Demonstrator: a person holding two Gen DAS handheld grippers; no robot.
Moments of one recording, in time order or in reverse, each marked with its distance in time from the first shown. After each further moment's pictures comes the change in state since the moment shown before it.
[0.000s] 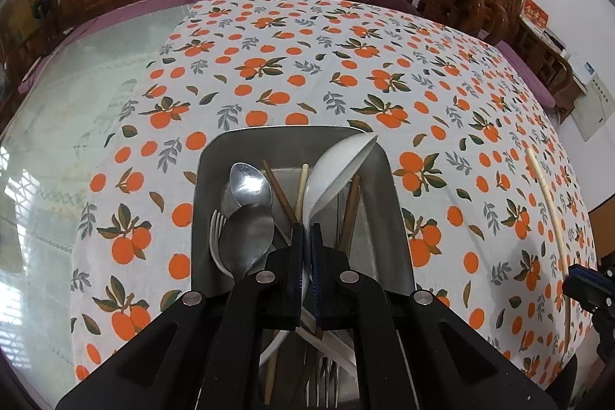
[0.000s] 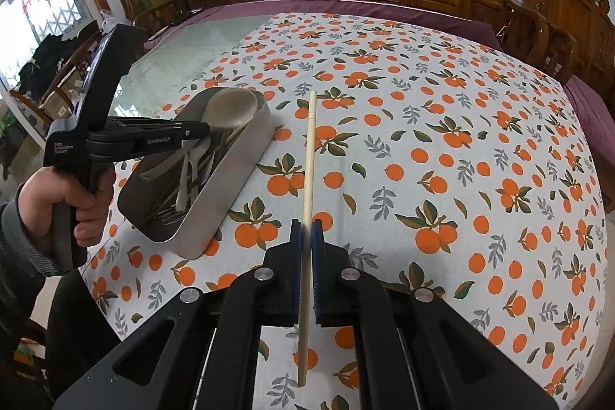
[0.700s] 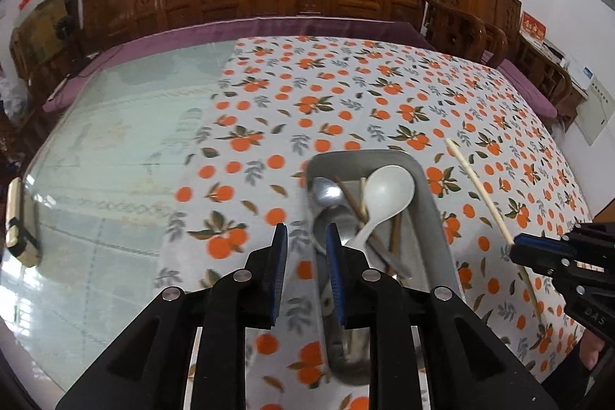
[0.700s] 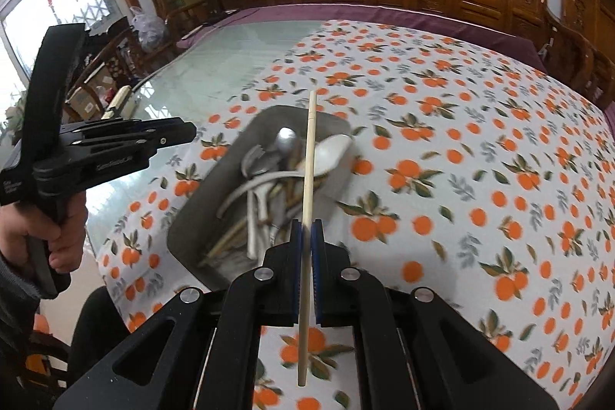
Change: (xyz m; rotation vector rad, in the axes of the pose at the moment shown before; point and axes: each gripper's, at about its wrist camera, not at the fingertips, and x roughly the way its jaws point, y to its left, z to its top) left arm -0.079 0.055 -0.018 0.020 -0.117 0.062; right arm 0.031 0.071 0.041 -0.054 -0.013 0.117
